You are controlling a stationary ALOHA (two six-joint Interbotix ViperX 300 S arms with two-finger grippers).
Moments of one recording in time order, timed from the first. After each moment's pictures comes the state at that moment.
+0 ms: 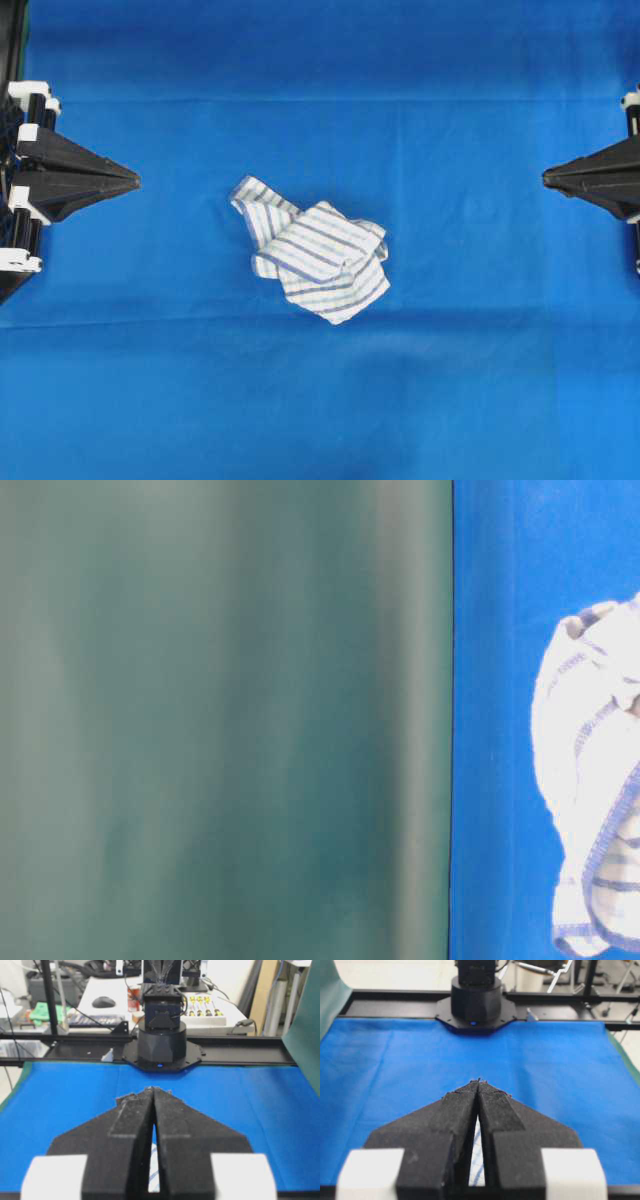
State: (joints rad) left arm 0.00 -0.96 1.17 0.00 -0.29 0.00; right arm 0.00 -0.96 1.17 0.00 -0.29 0.00
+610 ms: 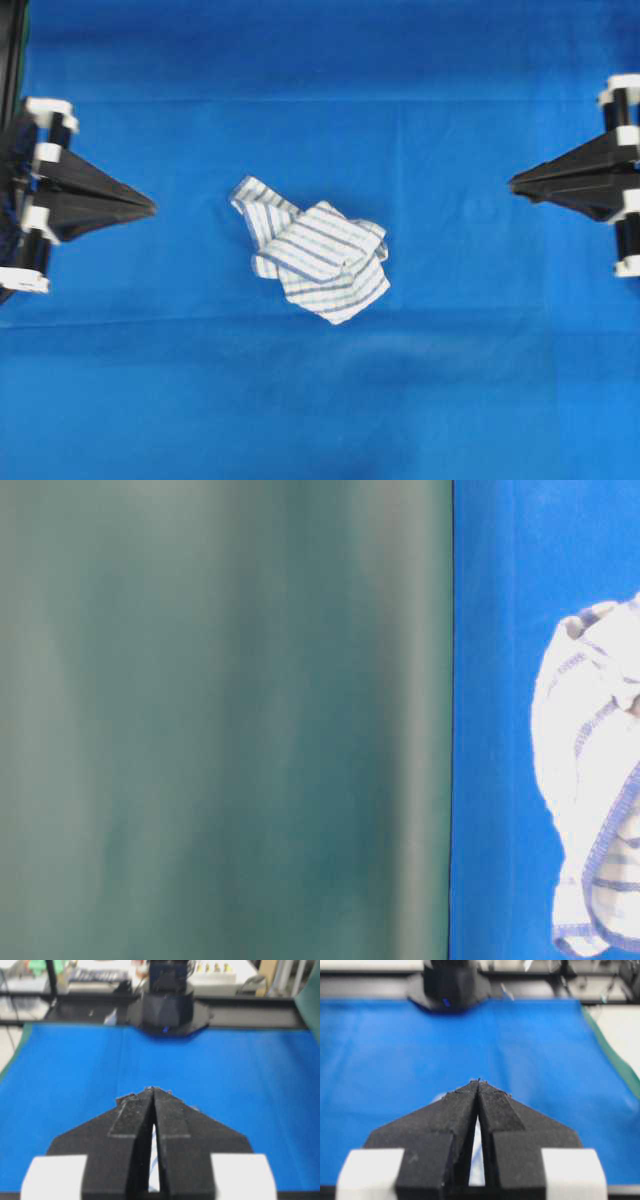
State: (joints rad) left arm -0.09 -0.85 1.08 -0.03 -0.19 0.00; right arm 0.04 -0.82 1.00 0.00 -0.07 0.00
